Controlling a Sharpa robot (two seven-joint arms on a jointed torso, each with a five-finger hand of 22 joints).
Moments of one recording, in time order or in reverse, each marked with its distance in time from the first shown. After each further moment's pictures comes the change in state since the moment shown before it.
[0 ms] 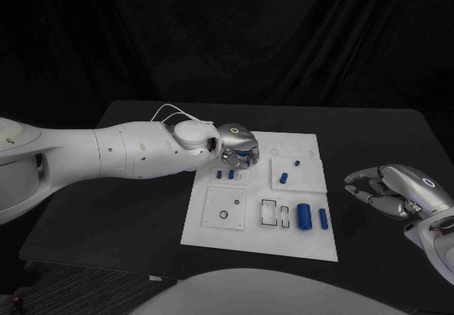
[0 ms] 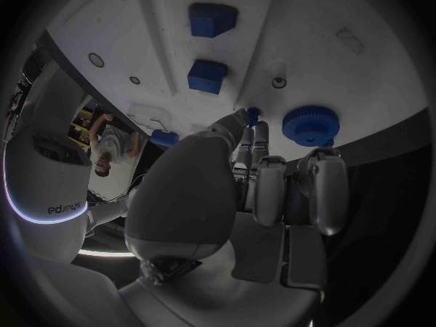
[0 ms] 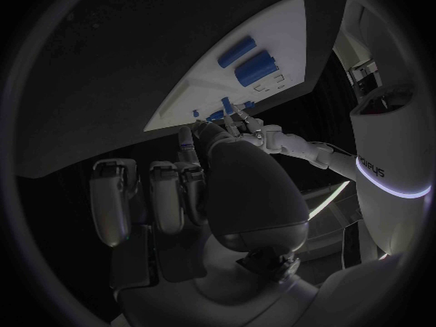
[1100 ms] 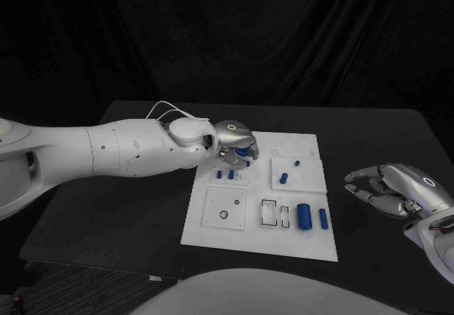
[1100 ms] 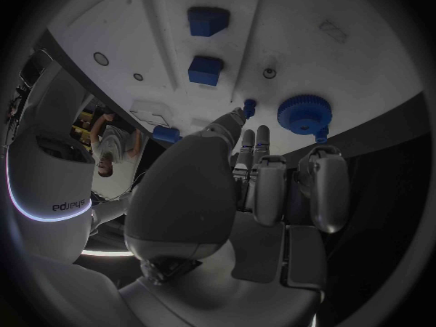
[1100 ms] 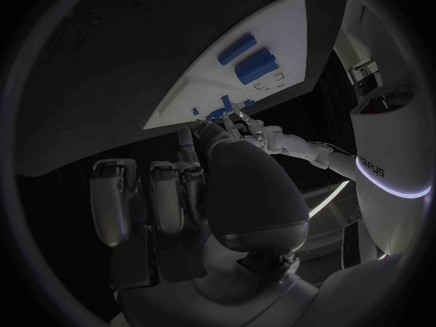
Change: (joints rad) left arm 0.015 -0.030 0.000 0.023 0.001 -0.019 0.018; left_hand -0.008 -0.008 -0.040 0.035 0.008 -0.045 -0.017 -0.012 -0.003 -0.057 0.000 -0.062 -0.043 0.000 0.000 -0.012 0.000 0.000 -0.005 0.009 -0.018 0.000; right arm 0.002 0.002 0.000 0.000 0.000 -0.006 0.000; right_hand 0.000 0.000 -0.002 -0.002 -0.003 -0.007 0.000 0.000 0.000 0.000 0.000 0.000 0.000 0.000 0.000 0.000 0.000 0.000 0.000 0.000 0.000 -0.001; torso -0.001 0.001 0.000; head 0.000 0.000
